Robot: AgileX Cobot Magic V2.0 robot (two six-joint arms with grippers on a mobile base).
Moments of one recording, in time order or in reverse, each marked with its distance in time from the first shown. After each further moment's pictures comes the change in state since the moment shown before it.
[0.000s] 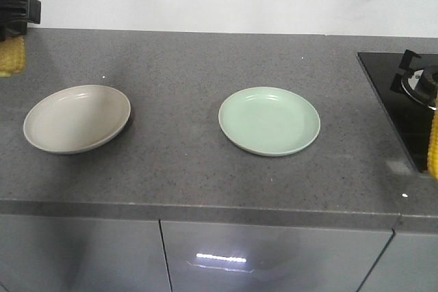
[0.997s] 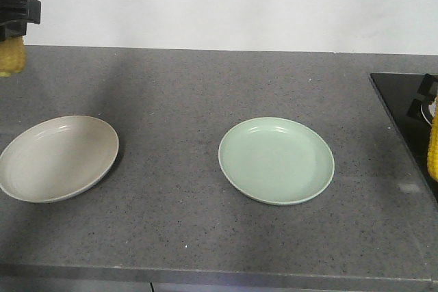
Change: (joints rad) left arm 0.000 0.000 0.000 0.000 0.000 0.000; right arm 0.000 0.000 0.000 0.000 0.000 0.000
